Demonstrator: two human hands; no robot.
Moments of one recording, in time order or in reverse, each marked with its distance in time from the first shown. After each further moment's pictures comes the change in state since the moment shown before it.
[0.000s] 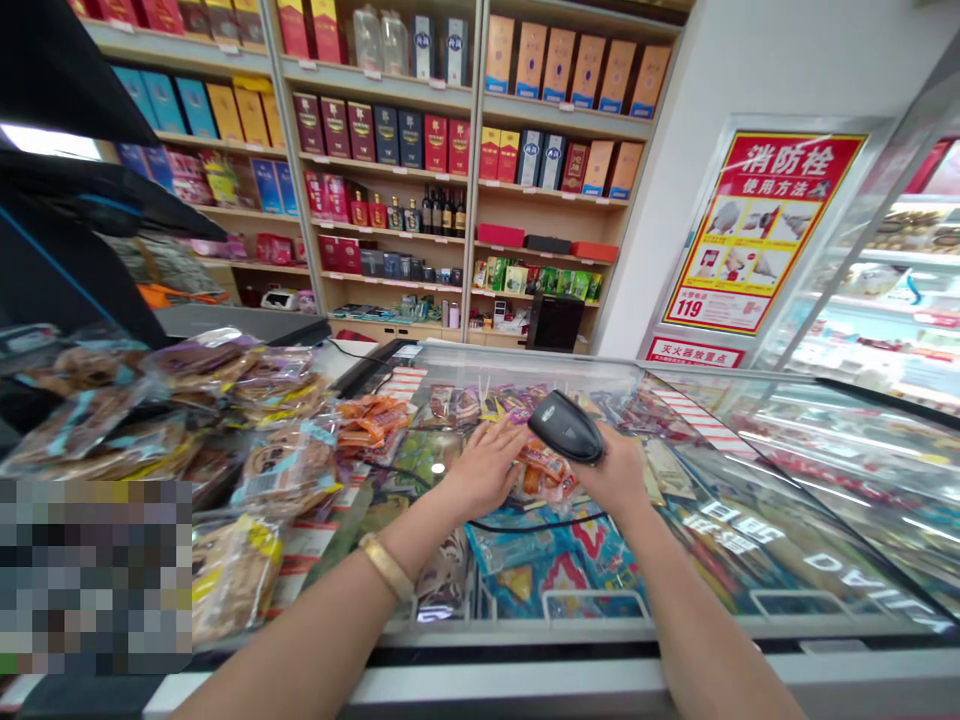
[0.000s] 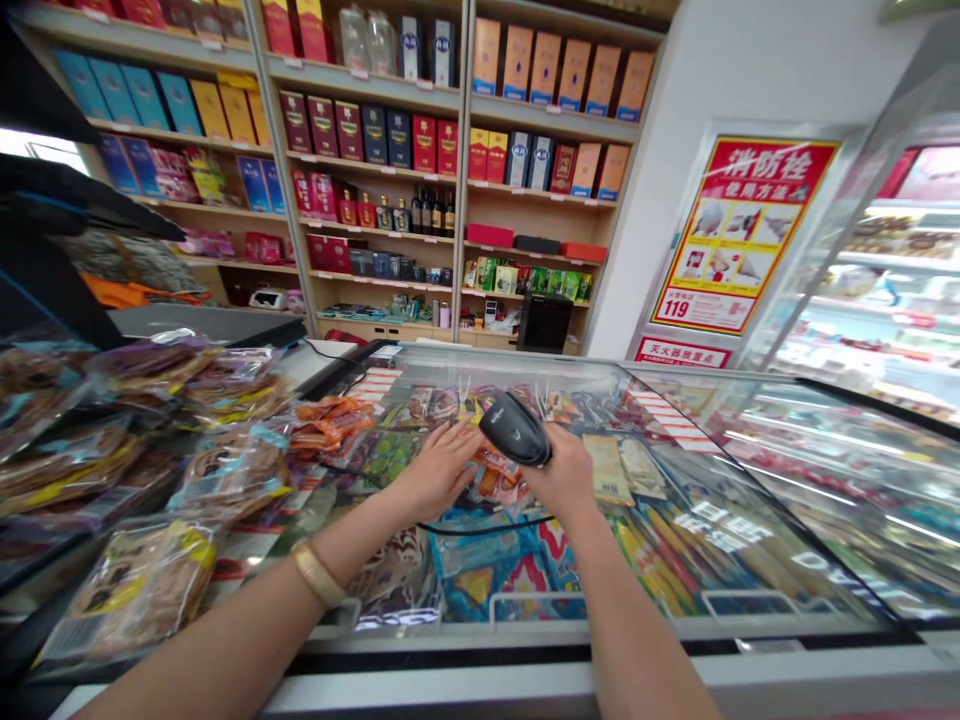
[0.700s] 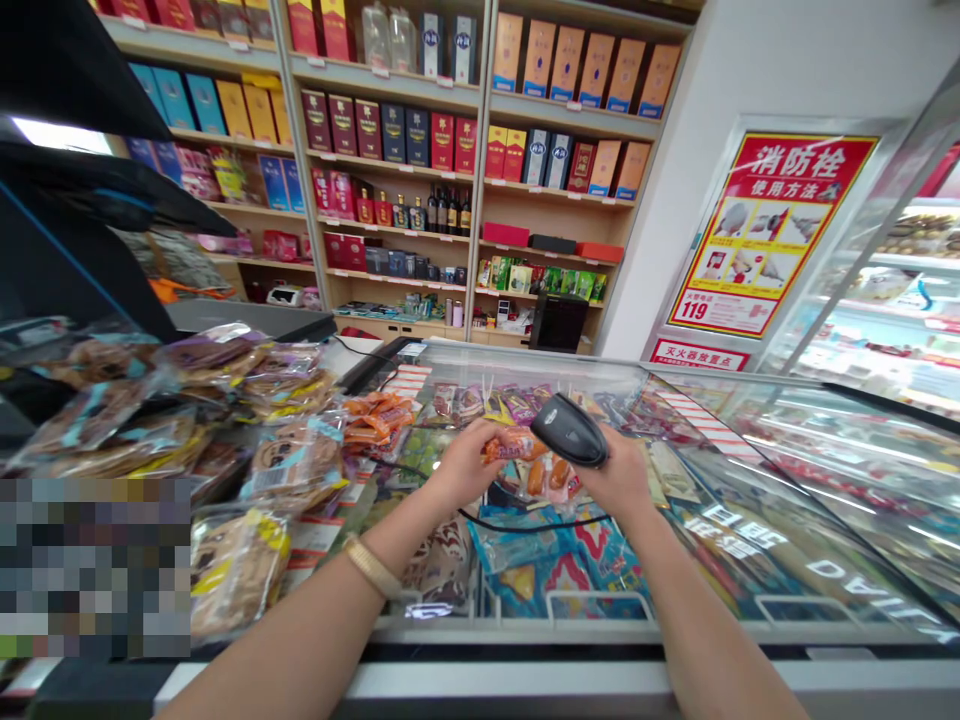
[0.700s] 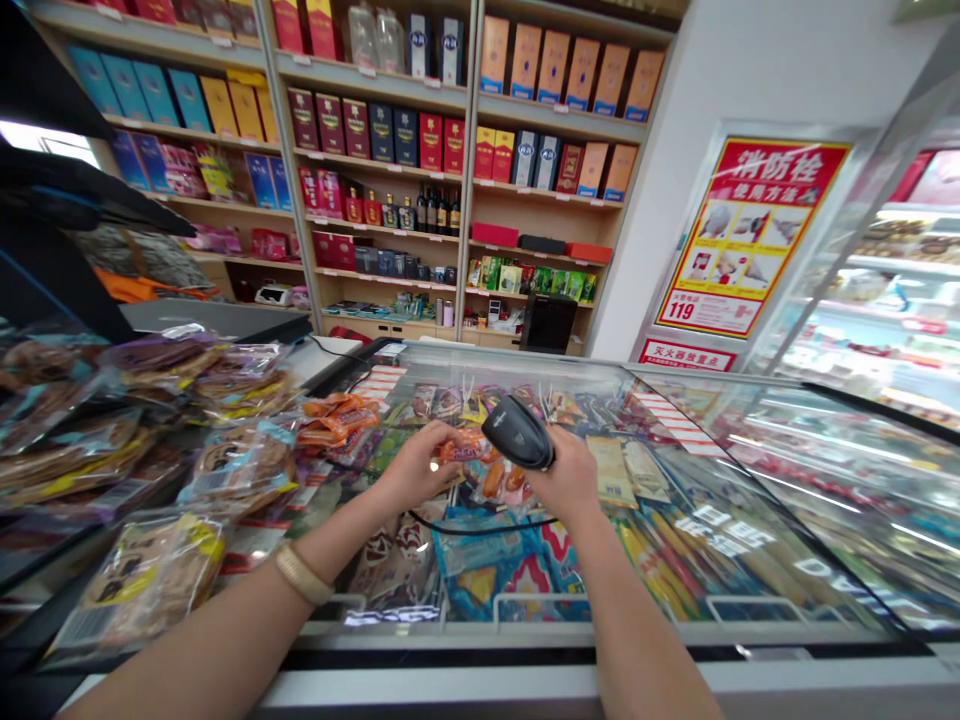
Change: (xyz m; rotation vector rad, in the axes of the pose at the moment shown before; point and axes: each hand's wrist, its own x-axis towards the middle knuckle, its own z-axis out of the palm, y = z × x) left_hand -0.008 -0.014 -0.012 -0.391 0.260 -0.177; right_hand -0.002 0.008 0.001 0.004 -0.067 -0.028
